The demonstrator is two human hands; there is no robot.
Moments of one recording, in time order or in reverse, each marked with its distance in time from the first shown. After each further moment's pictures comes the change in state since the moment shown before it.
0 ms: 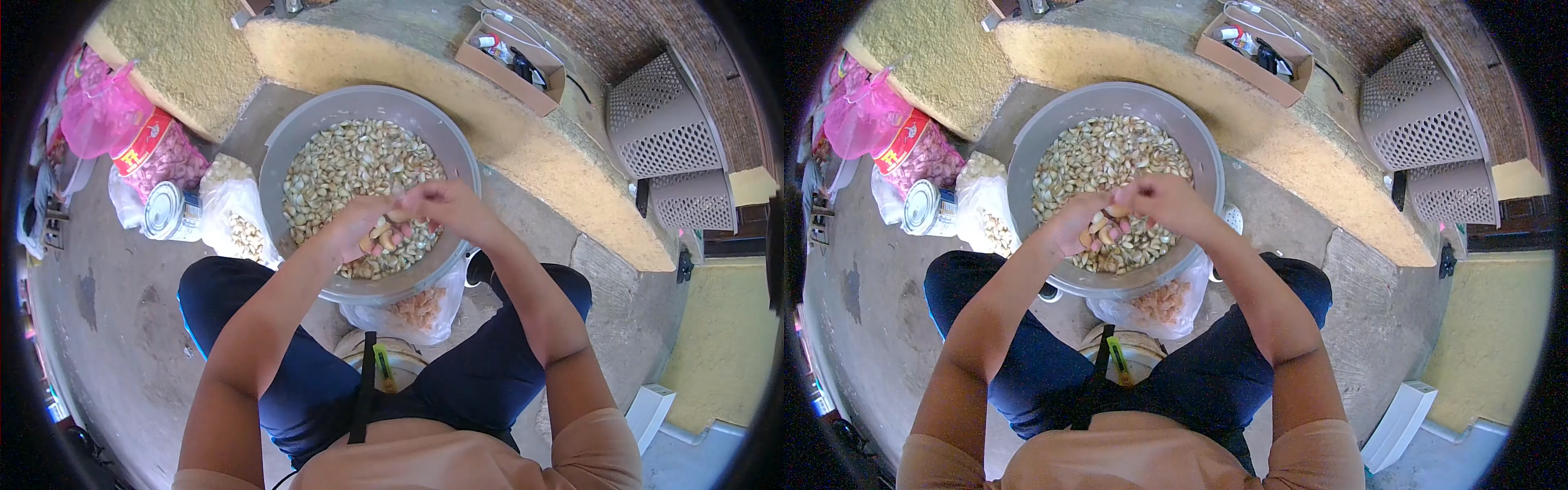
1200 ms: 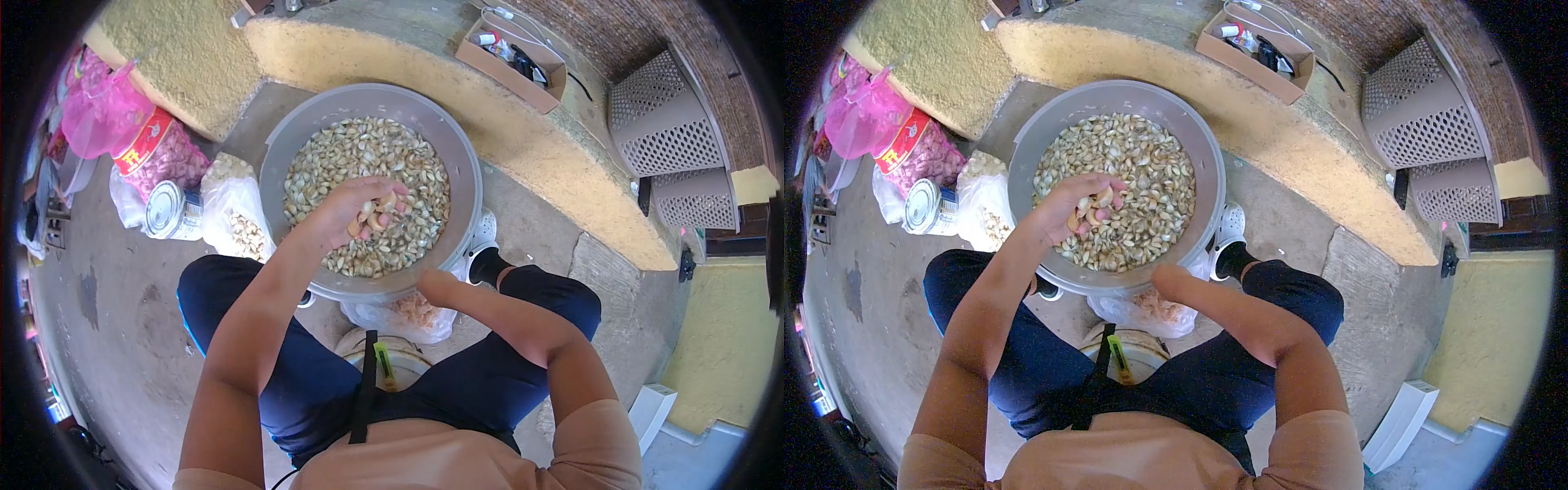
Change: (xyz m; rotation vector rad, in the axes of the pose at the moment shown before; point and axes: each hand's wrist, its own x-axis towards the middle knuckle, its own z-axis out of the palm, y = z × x) left_hand -0.007 0.020 -0.006 0.046 -0.013 0.133; right_hand -0.034 0.169 0.060 -1.178 -0.523 0.066
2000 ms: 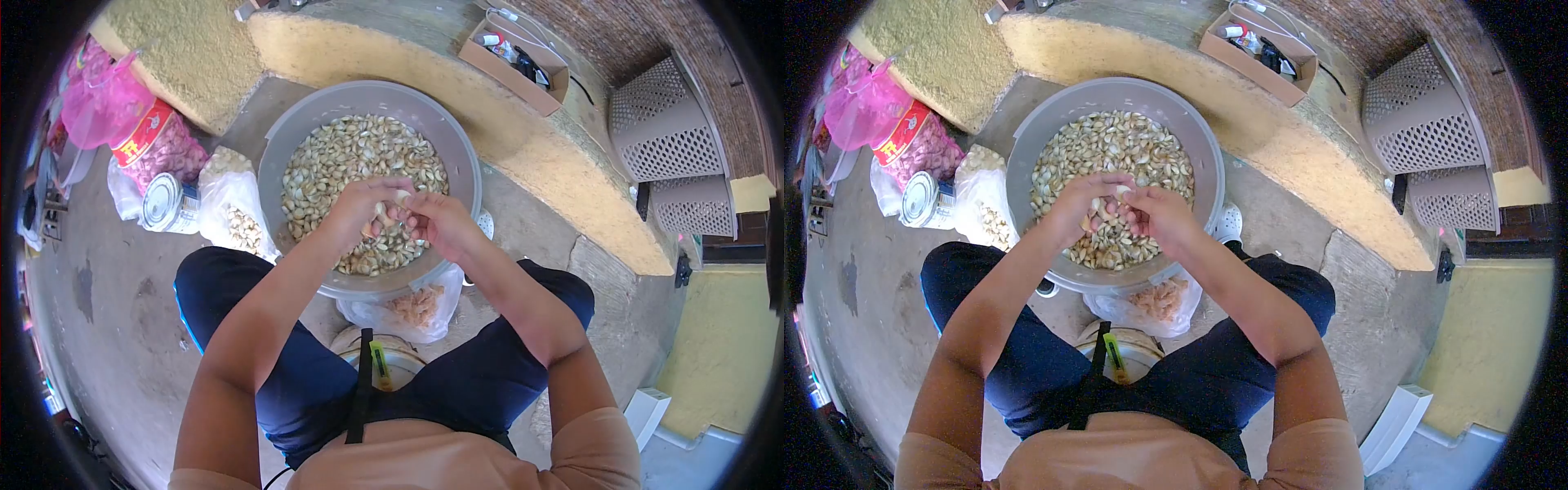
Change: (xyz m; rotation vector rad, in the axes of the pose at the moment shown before) left_hand 0.014 -0.021 0.007 0.008 0.174 0.037; right_hand -0.019 -0.010 -0.134 1.914 0.461 -0.005
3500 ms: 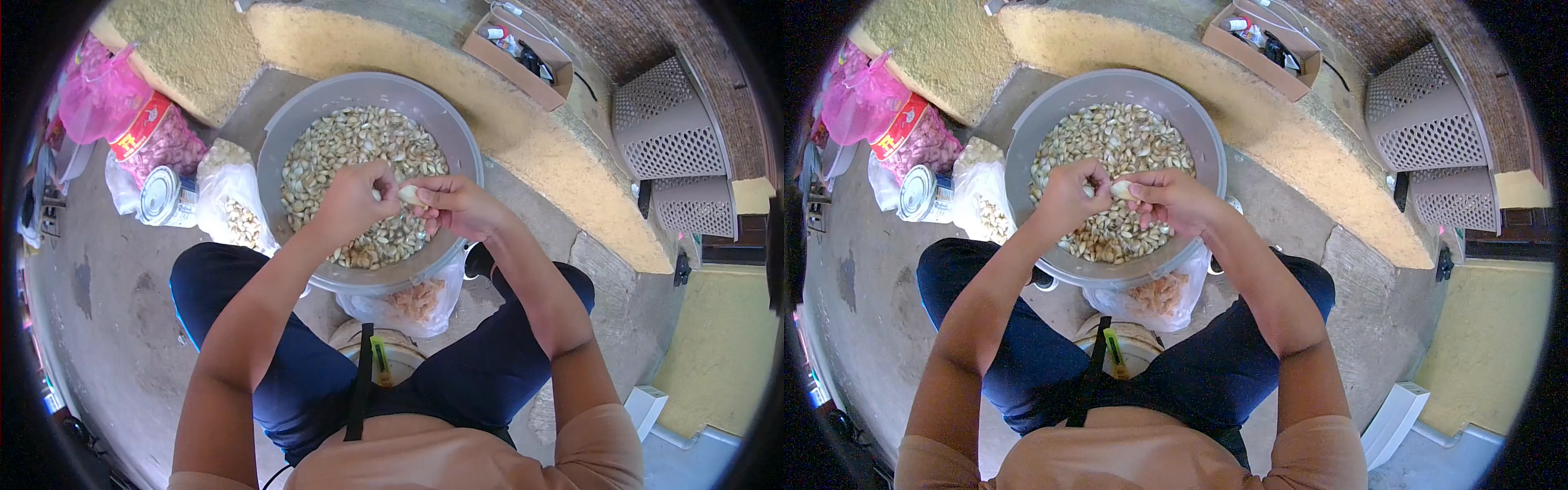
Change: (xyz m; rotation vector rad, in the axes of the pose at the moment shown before) left_hand -0.015 0.010 -0.006 0.877 0.131 0.758; right_hand -0.009 -0.038 -0.005 -0.062 -0.344 0.064
